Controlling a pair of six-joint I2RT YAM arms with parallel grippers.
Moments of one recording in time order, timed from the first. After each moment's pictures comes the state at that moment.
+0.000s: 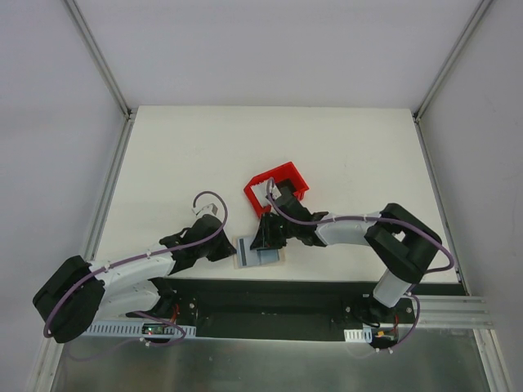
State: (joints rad) left arm -0.77 1.05 0.32 -0.13 -0.04 -1.02; right arm 0.91 1.69 0.76 0.13 -0.36 0.91
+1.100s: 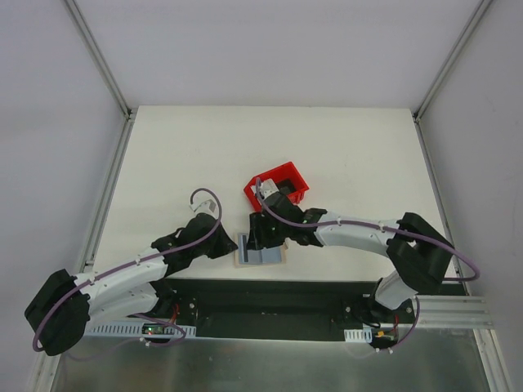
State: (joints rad) left arm -0.77 0.94 0.33 -0.17 -0.03 -1.01; right arm 1.01 1.56 0.90 -0.18 -0.15 0.73
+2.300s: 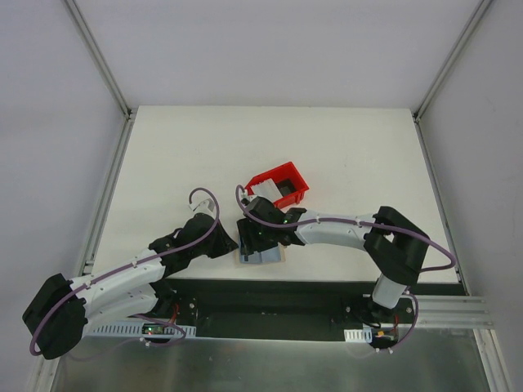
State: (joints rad) left arm -0.77 0.89 0.33 -0.18 -0.03 -1.02; right arm 1.10 1.73 1.06 -0.31 -0.04 0.68
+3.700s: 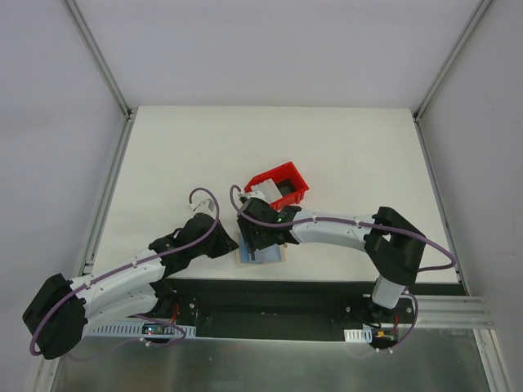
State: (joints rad) left arm -0.77 0.89 0.33 -0.18 -0.02 -1.02; right arm 1.13 1.74 1.15 -0.47 0.16 0.63
